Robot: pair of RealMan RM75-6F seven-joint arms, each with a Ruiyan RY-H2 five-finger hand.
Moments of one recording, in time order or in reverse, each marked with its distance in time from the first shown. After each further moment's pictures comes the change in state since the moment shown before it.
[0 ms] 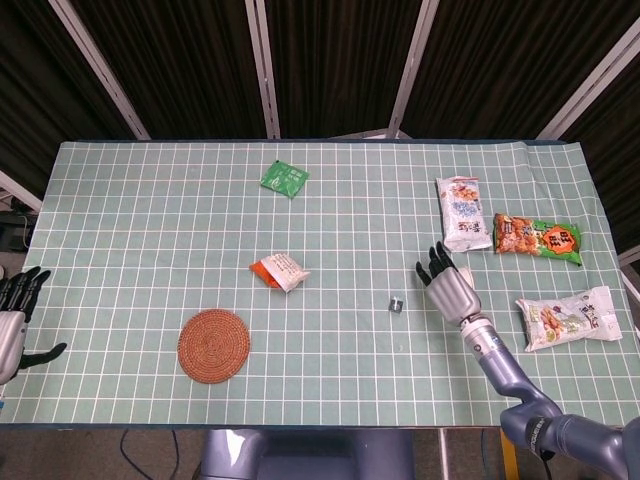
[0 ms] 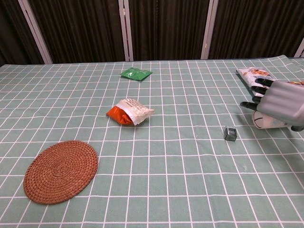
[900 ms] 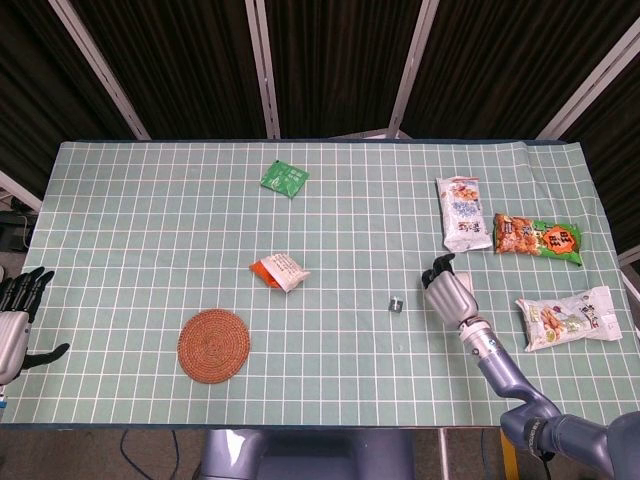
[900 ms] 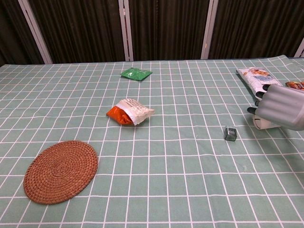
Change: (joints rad) left arm -0.004 -0.003 0.004 -0.006 0.005 -0.004 0.011; right arm 0.010 -0.040 -0.064 0.095 -0.081 0.054 0.035
